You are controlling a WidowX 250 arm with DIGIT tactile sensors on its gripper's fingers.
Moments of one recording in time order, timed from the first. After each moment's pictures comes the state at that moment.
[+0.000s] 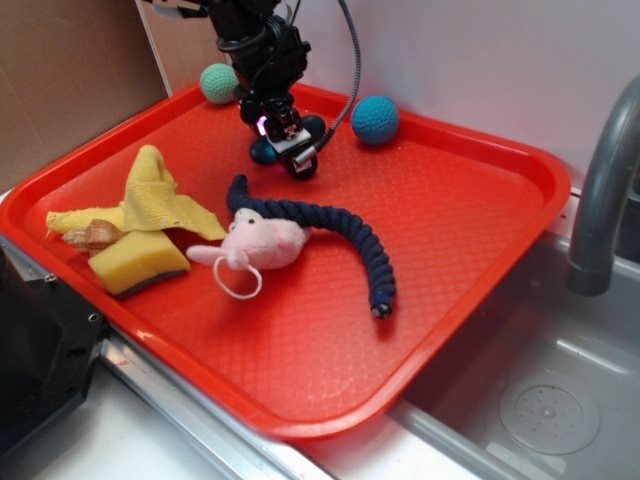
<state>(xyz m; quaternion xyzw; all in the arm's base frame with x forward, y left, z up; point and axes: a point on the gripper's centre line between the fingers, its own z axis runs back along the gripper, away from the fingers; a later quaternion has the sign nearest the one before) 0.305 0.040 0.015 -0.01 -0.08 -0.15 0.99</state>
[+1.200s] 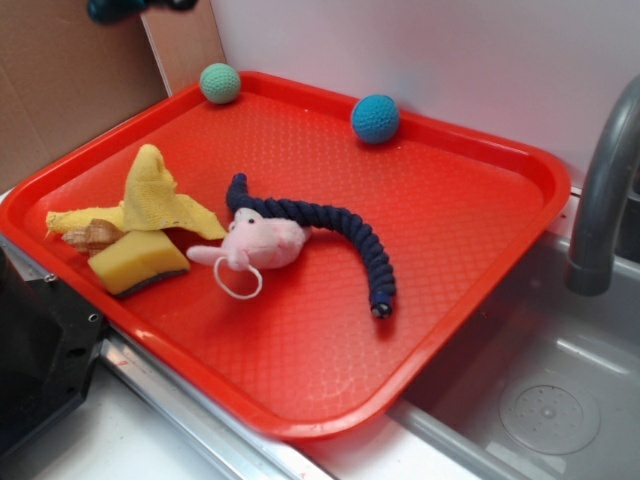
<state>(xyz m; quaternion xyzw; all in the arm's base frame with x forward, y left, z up) 0.213 0.024 0.200 -0.02 -0.13 0.06 0.99</state>
